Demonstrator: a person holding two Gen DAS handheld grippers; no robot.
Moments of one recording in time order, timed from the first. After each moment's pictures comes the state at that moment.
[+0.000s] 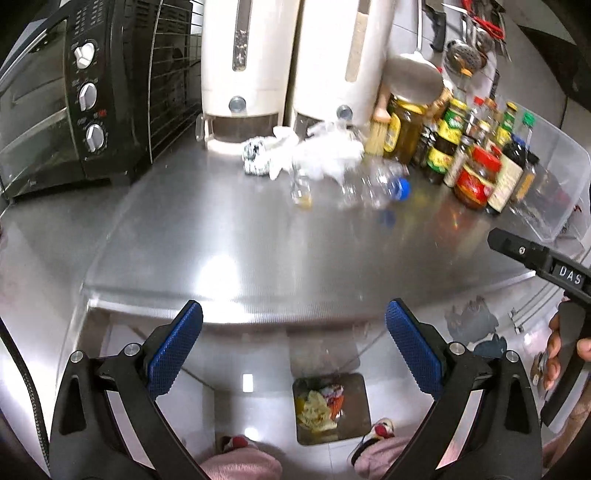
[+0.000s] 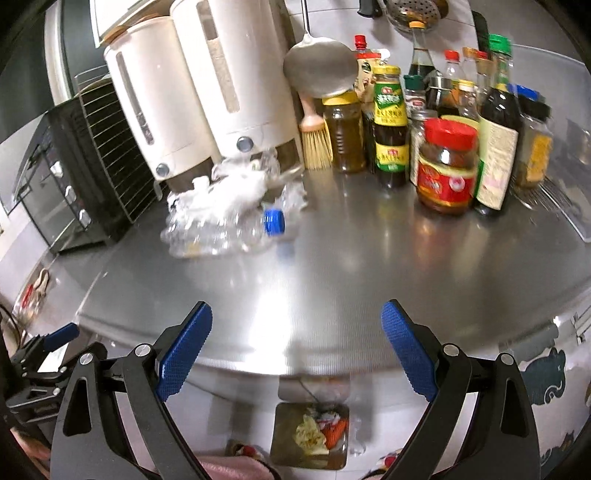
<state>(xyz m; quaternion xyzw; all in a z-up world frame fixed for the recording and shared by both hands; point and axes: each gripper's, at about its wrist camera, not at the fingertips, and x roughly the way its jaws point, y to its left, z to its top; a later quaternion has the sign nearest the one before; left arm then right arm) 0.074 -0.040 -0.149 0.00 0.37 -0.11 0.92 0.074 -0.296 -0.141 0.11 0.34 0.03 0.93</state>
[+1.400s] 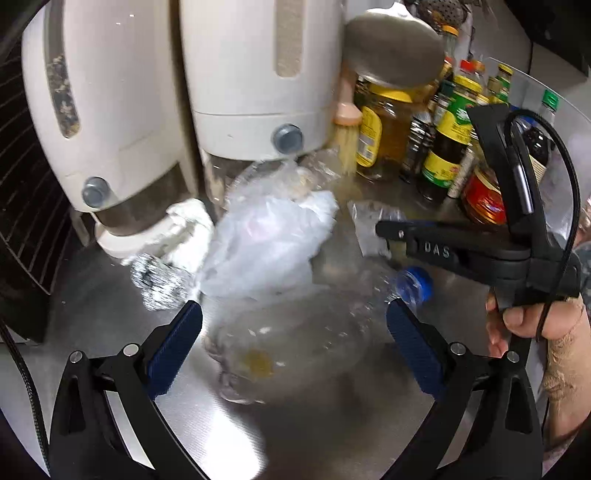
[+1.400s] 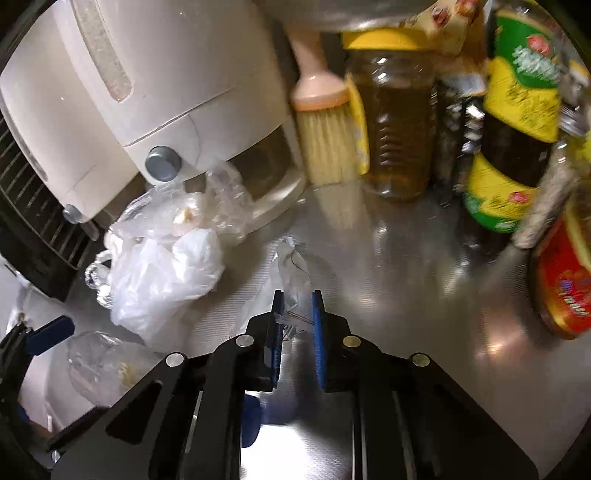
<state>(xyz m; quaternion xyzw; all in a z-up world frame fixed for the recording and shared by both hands) 0.259 -0.128 -0.140 0.10 0.39 -0.22 0.89 0.284 -0.295 -0.174 0.13 0.42 0.04 0.90</state>
